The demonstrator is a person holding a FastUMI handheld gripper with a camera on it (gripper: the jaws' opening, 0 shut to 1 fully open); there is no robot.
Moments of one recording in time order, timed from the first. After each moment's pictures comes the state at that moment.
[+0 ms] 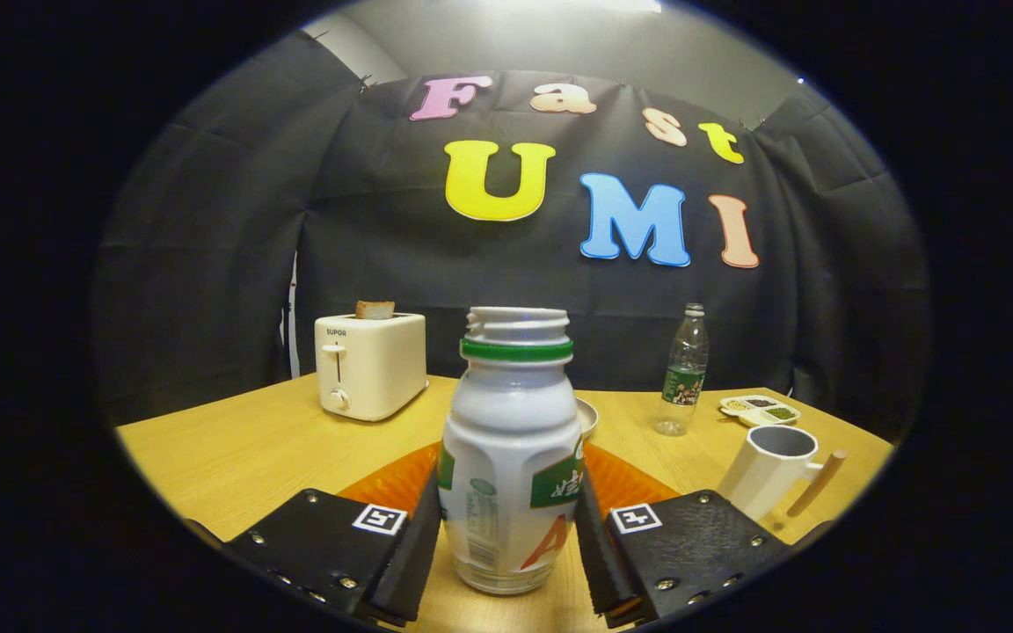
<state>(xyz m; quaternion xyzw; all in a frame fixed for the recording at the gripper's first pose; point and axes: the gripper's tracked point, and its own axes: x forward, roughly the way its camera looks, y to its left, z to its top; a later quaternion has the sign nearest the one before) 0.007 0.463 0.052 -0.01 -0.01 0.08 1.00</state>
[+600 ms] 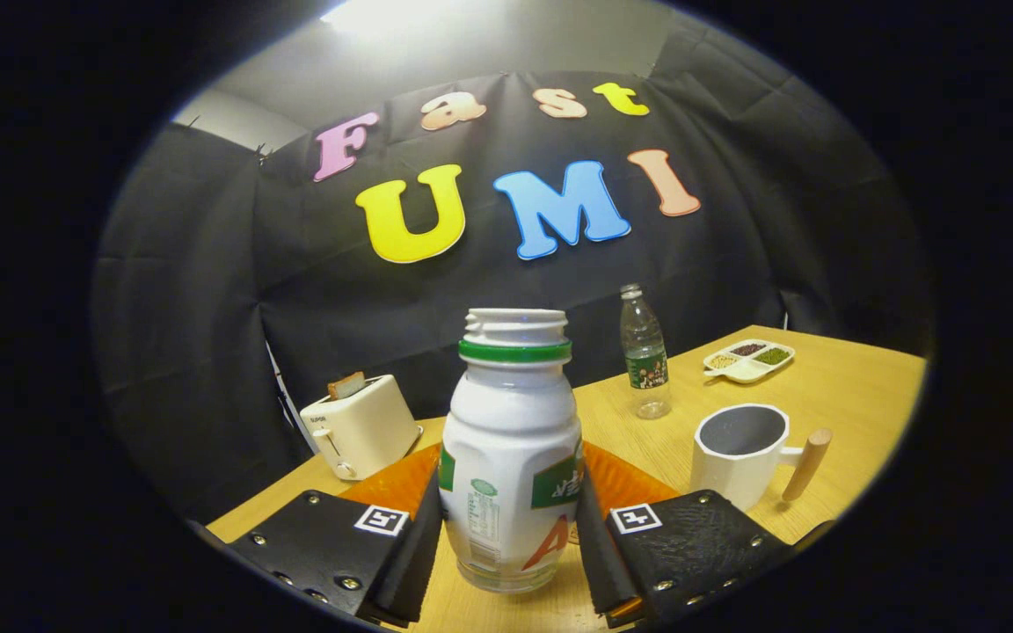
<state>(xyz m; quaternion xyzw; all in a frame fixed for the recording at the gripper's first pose) 0.011 0.397 0.083 0.17 -0.01 0.06 0.98</state>
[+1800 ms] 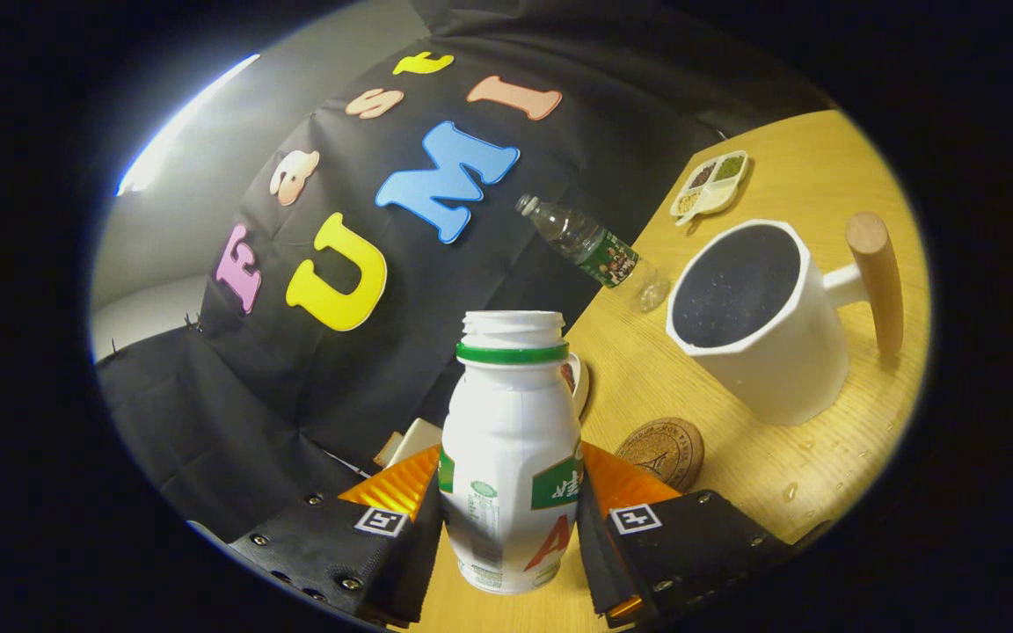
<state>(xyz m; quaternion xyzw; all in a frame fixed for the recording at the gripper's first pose) 0.047 0.387 0.048 0.50 0.05 0.11 0.86</state>
